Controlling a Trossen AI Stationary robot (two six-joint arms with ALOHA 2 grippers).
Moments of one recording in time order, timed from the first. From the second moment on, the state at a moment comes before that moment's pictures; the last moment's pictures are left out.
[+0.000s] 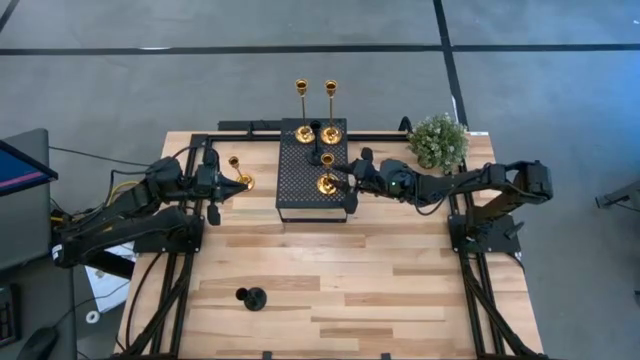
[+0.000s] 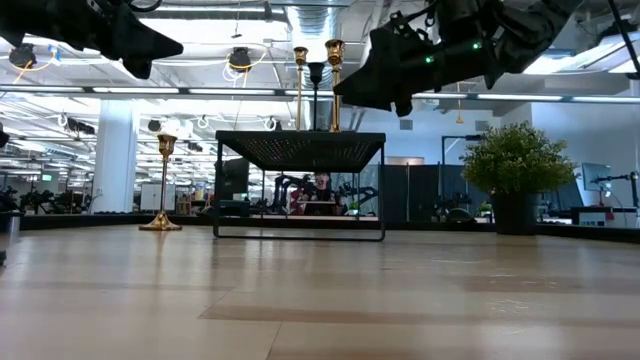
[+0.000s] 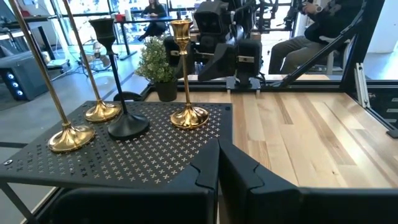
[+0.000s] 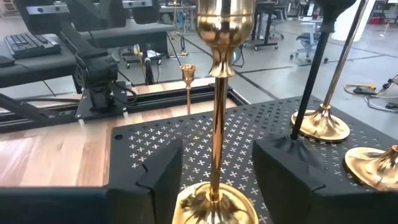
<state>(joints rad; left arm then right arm) 0.44 0.19 0.43 -0.23 0.31 0.15 -0.17 1.49 0.71 0.63 0.16 0.03</state>
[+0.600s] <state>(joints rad) 0.44 0.19 0.43 -0.23 0.31 0.15 -0.17 1.49 0.71 0.64 0.16 0.03</state>
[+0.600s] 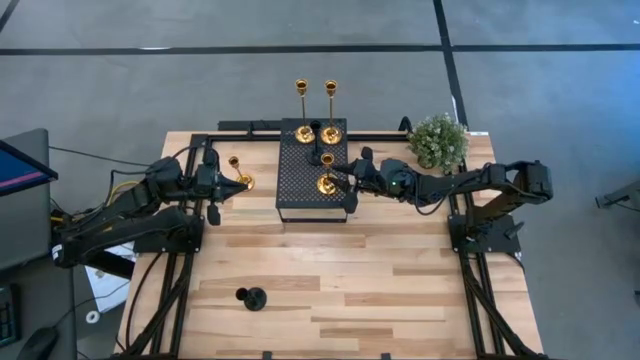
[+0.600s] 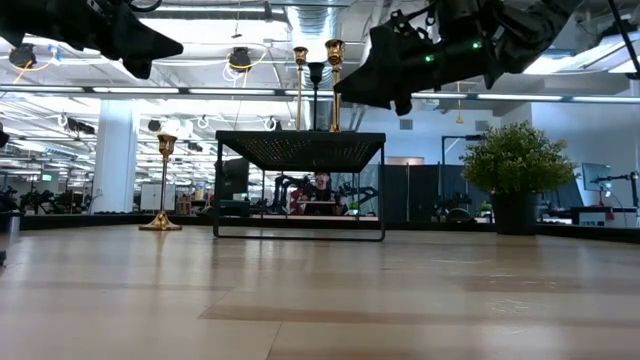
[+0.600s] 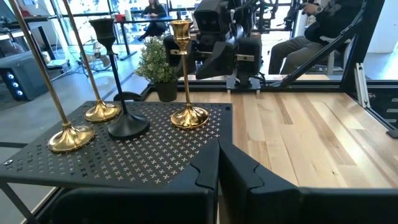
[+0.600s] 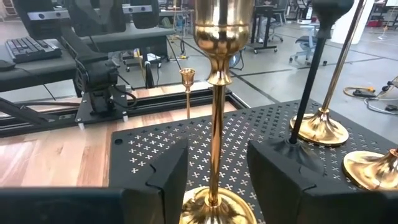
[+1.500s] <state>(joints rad) 0.44 0.19 0.43 -0.23 0.31 0.15 -0.17 1.52 0.71 0.70 0.16 0.07</state>
